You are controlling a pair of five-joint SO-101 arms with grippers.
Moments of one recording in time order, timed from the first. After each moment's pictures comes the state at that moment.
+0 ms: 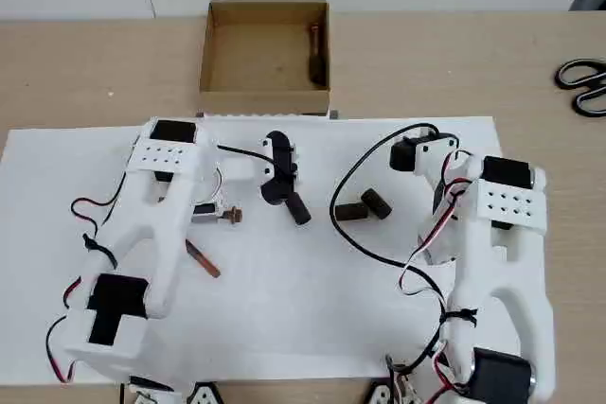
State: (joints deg) left arm 3.2 7.0 15.4 78.6 -72.7; right arm 8.6 -18.0 30.2 86.6 32.3
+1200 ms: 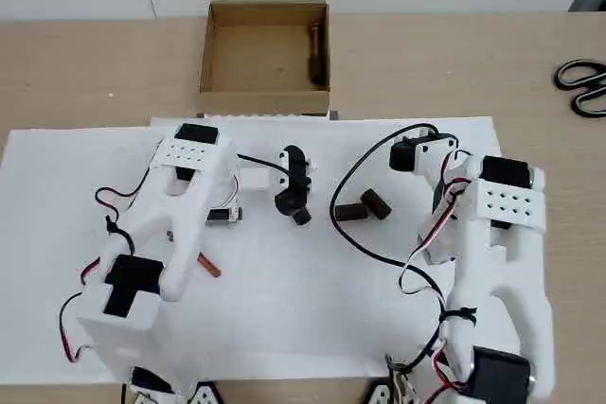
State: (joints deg) left arm 6.7 17.4 13.0 77.0 -73.1; right arm 8.6 -18.0 30.2 86.6 32.3
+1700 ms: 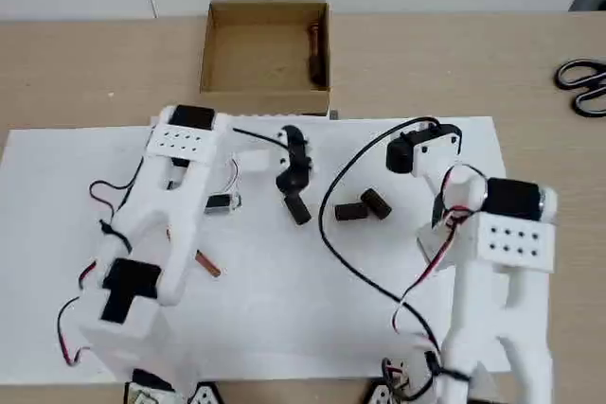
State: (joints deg) left arm 6.6 10.9 5.5 87.4 -65.8; right arm 5.3 -34.5 30.2 93.2 32.3
